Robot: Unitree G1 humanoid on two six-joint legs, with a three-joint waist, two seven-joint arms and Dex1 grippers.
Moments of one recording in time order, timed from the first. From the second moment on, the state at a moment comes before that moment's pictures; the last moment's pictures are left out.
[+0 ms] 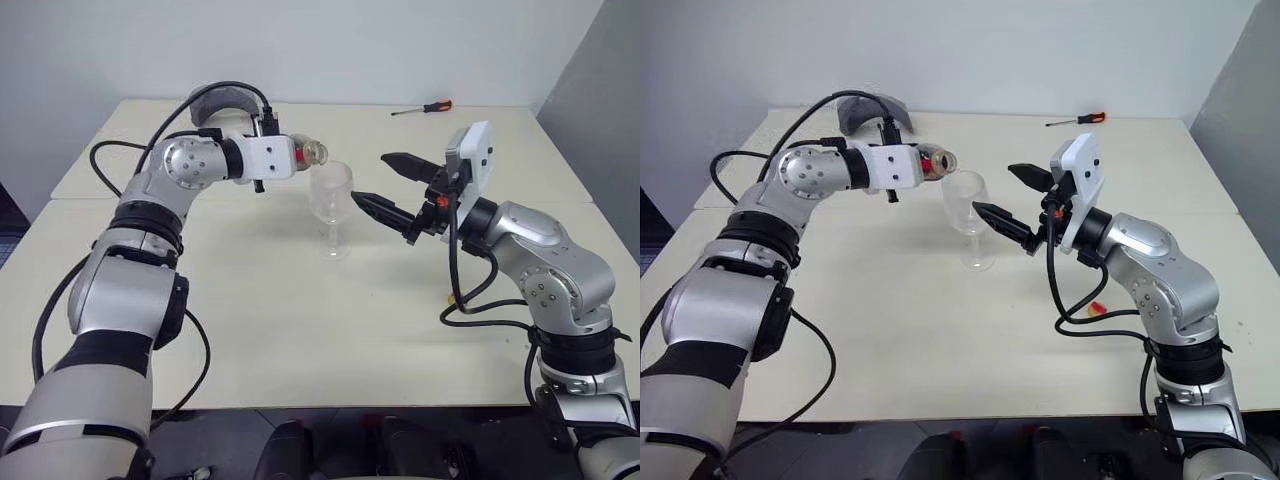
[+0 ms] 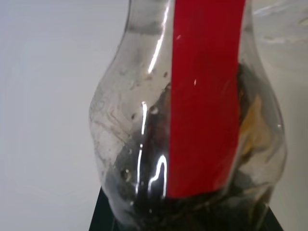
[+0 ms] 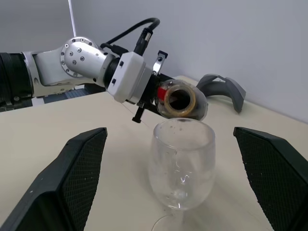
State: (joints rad) left arm -1.32 0.59 -0.27 1.24 0.41 -0.79 -0.69; right arm -0.65 -0.46 0.02 -0.35 0.61 0.67 0.58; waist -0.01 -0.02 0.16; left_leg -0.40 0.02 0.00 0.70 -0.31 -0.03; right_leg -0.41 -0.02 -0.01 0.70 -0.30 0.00
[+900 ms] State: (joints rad) left arm -1.45 0.63 -0.41 1.30 0.63 -0.86 -0.47; right arm -0.64 -0.43 0.02 -0.35 0.57 0.66 0.59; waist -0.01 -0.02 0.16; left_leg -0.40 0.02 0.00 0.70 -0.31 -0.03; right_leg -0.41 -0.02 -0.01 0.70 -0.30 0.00
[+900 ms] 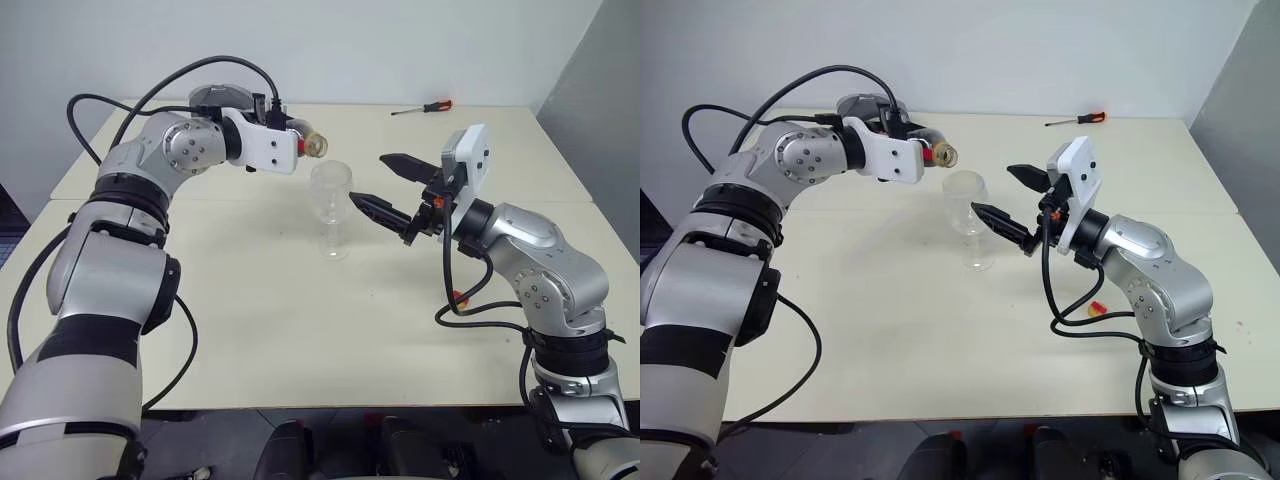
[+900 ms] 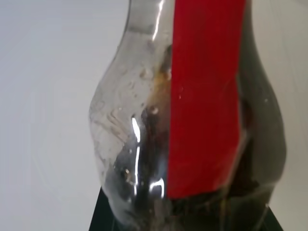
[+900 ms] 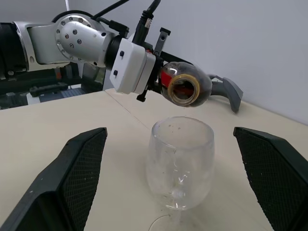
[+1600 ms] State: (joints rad) left arm -1.51 0.63 -0.48 1.31 0.72 -0.88 -0.38; right arm -0.64 -0.43 0.02 -0.33 0.56 0.65 0.59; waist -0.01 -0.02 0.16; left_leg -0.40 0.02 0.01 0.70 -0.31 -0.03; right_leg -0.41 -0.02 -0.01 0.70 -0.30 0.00
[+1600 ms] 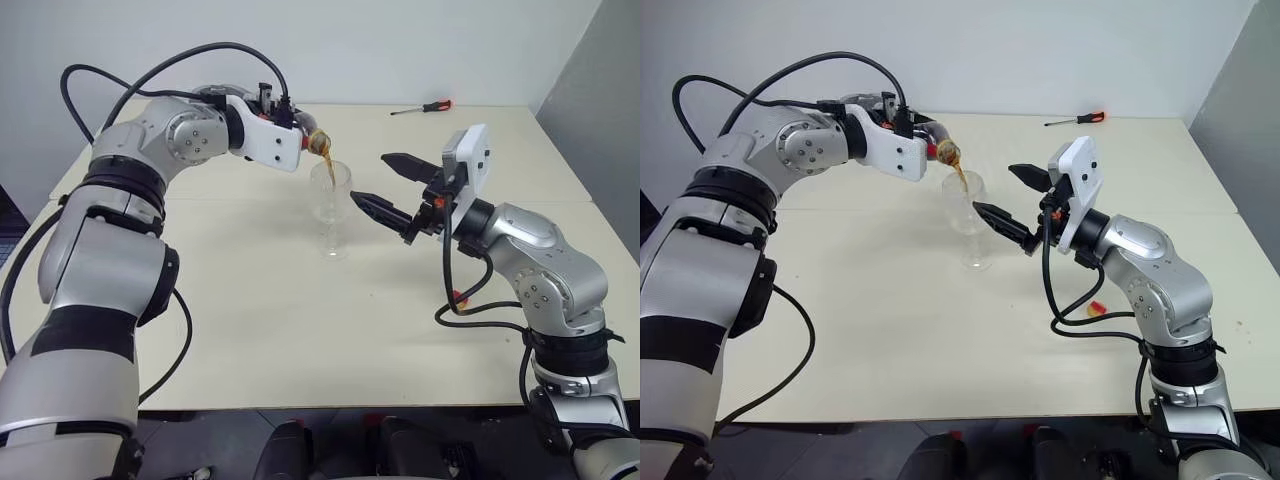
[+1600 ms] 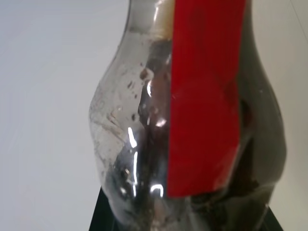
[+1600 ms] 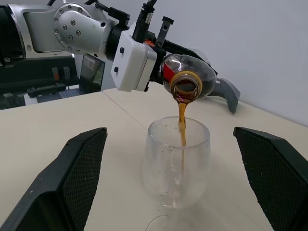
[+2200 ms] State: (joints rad) left arm -1.53 0.63 -0.51 1.33 0.75 -0.88 -0.36; right arm -0.64 -0.43 0.02 -0.31 0.55 0.63 0.59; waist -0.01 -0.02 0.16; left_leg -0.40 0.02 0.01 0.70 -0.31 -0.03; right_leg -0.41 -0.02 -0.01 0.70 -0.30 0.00
